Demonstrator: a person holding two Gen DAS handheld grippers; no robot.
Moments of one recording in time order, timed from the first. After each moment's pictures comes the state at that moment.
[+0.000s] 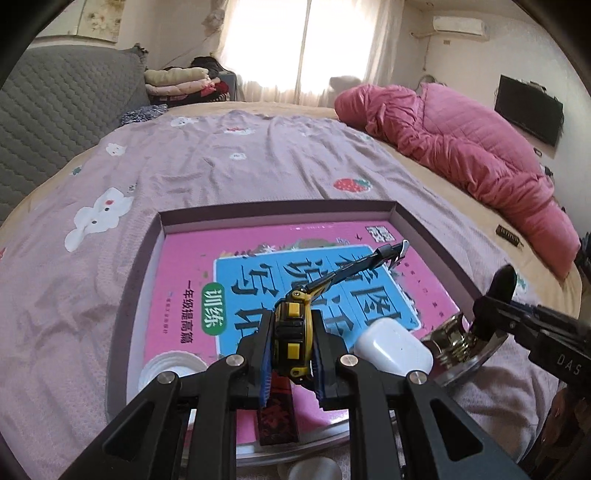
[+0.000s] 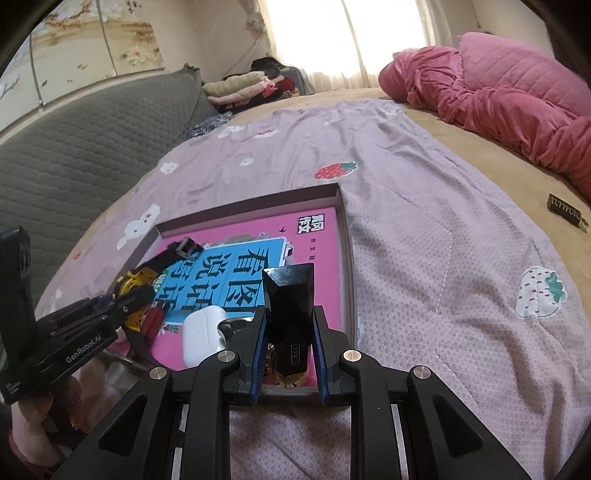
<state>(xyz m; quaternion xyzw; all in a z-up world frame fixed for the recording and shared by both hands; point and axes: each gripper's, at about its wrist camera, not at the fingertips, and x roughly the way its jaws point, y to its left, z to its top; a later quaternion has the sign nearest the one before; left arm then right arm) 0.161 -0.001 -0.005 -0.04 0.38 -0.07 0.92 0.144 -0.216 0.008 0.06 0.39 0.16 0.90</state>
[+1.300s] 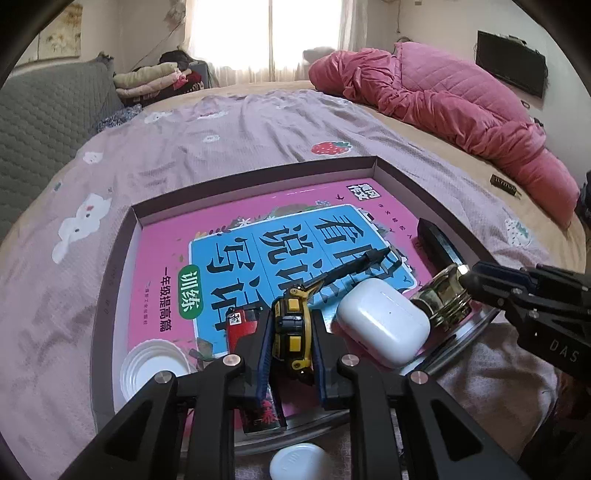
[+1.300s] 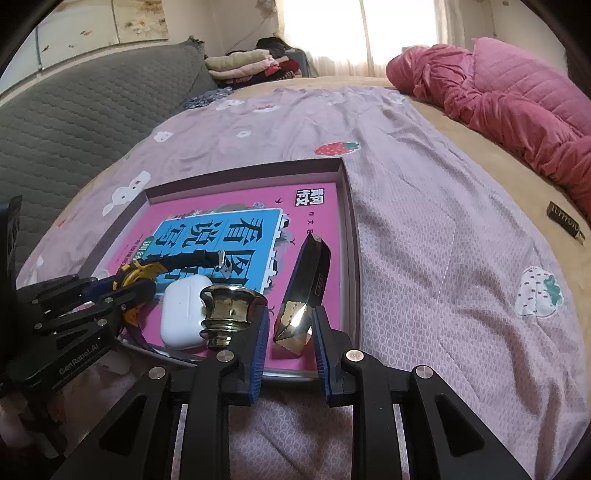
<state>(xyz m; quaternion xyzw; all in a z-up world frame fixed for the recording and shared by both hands) 0.161 -0.021 -0.017 0.03 0.42 -0.09 0.90 0.150 -0.205 -0.011 0.01 0.42 0.15 0.89</state>
